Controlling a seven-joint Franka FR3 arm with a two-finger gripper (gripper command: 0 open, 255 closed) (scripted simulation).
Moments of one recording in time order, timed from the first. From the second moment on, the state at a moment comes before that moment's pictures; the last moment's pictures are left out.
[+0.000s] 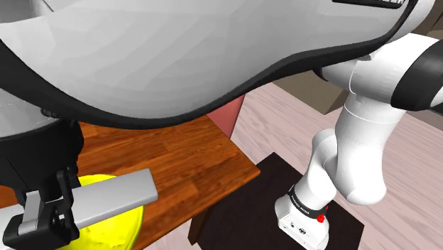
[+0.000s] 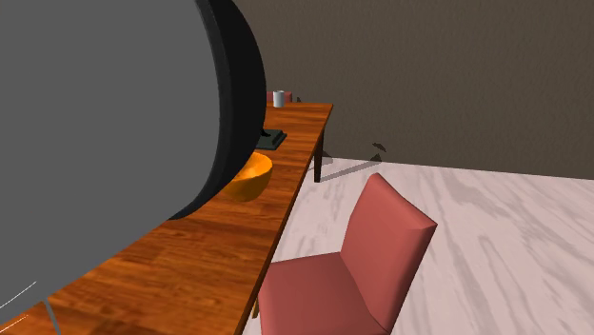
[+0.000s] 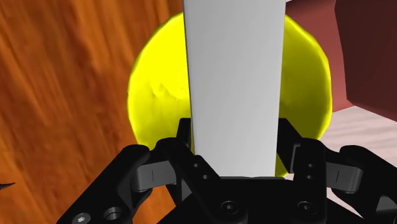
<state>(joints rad) 0.84 0.31 0.43 -1.41 -0.11 1.69 -0.04</state>
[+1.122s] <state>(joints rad) 0.84 0.31 0.43 -1.47 -0.11 1.76 -0.04</state>
